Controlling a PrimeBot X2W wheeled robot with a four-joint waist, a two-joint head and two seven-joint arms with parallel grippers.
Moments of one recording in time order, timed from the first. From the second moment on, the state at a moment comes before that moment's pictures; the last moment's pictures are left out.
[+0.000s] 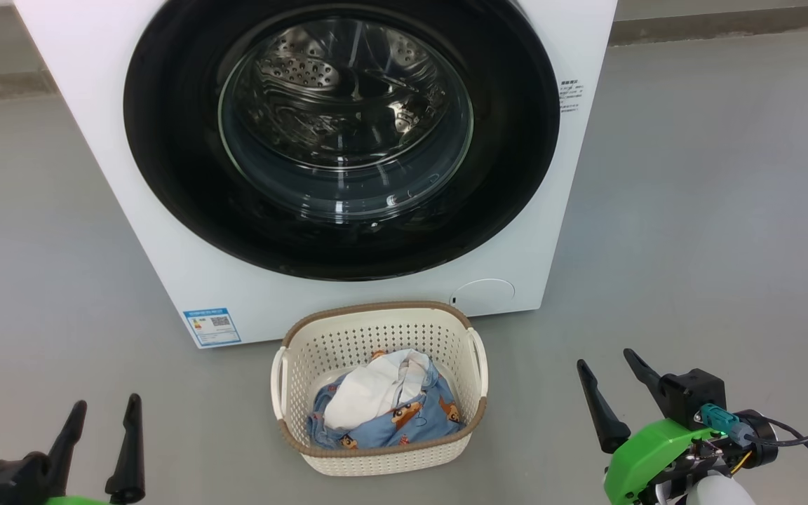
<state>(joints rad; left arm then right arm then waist) -0.02 0.24 -0.05 0.26 -0.44 -0.13 -0.26 -0.19 -0.05 0.01 0.44 0.06 0.13 -0.17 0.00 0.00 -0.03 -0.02</state>
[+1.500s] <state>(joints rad) -0.02 0.25 -0.06 0.33 -0.43 -0.13 -0.26 -0.19 -0.05 -0.01 0.45 0.07 0.13 -0.18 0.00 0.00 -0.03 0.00</state>
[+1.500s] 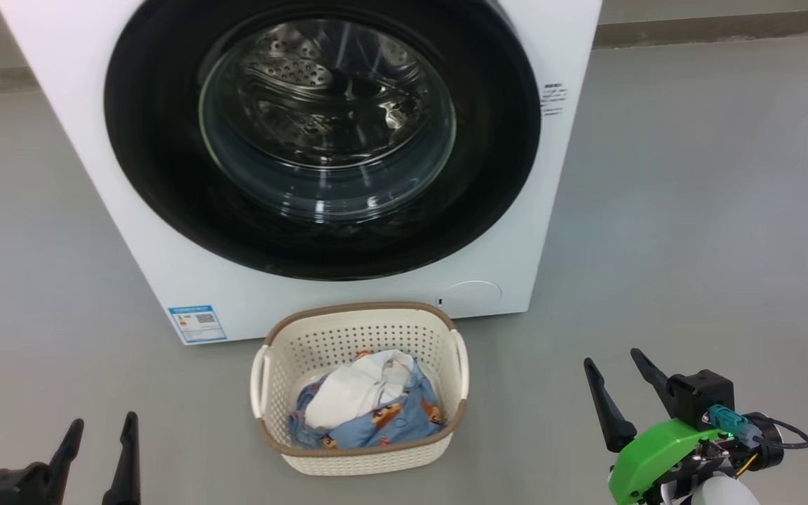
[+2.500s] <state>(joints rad) -0.02 0.24 -0.03 0.27 -0.40 -0.13 -0.26 -0.19 -0.05 -0.02 0.44 0.07 0.13 -0.20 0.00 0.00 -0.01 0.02</state>
